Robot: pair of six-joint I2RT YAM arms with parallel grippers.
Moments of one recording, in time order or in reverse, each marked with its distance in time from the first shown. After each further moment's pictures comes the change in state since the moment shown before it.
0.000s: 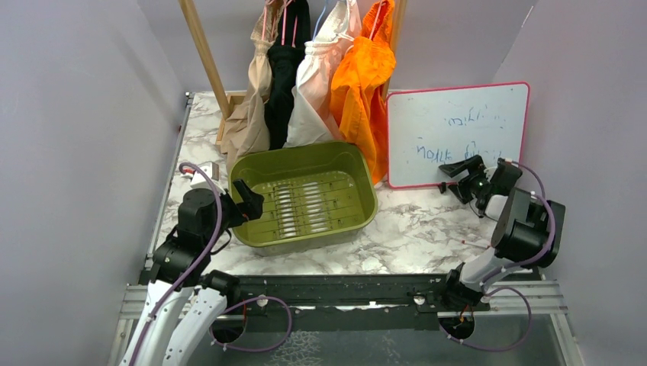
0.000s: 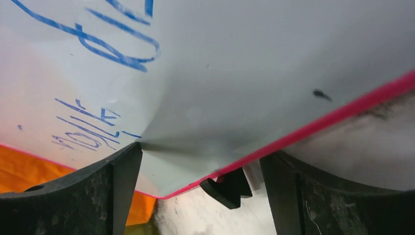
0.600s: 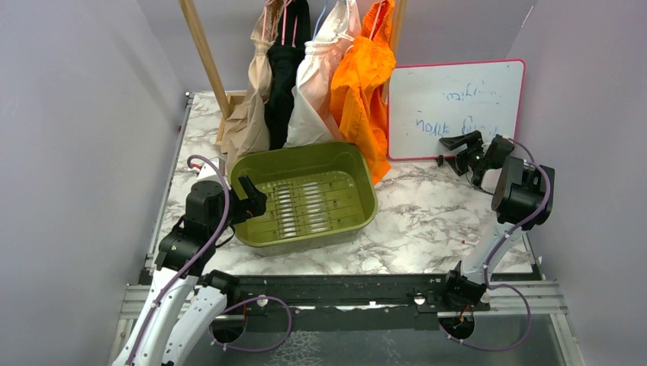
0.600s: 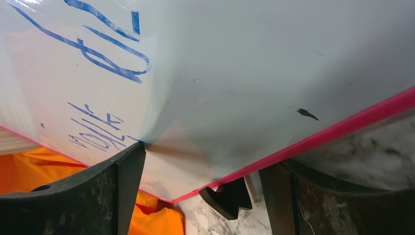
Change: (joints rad) left arm 0.000 0.091 0.000 0.014 0.005 -0.004; right arm 0.080 0.377 0.322 0.232 0.019 0.181
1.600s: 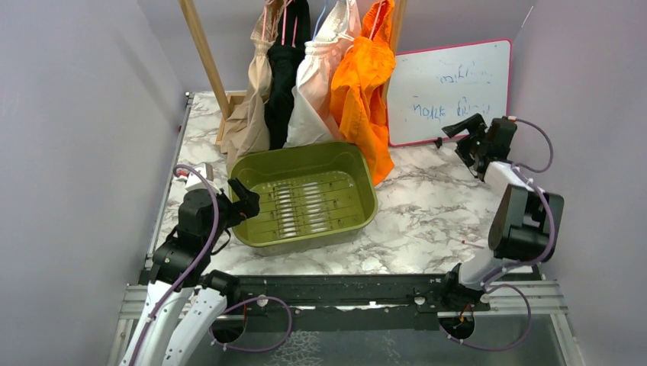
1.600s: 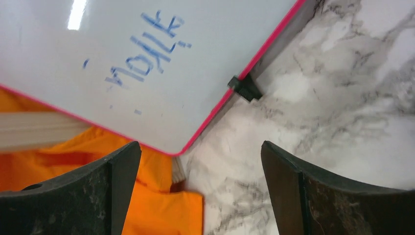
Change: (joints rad) left arm 0.000 -0.086 0.000 -0.024 -0.059 -0.055; right arm 0.106 -0.266 0.116 -0.433 0.282 -0.103
